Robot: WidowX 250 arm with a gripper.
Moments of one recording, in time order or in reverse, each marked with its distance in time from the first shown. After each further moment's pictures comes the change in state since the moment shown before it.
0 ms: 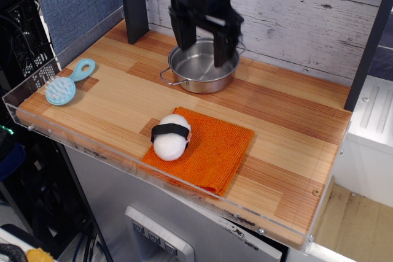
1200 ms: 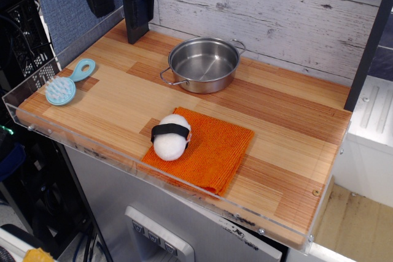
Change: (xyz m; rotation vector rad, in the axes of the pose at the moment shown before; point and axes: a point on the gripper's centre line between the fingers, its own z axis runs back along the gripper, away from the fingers) arm -0.072 0.054 0.084 -0.068 0.070 0.071
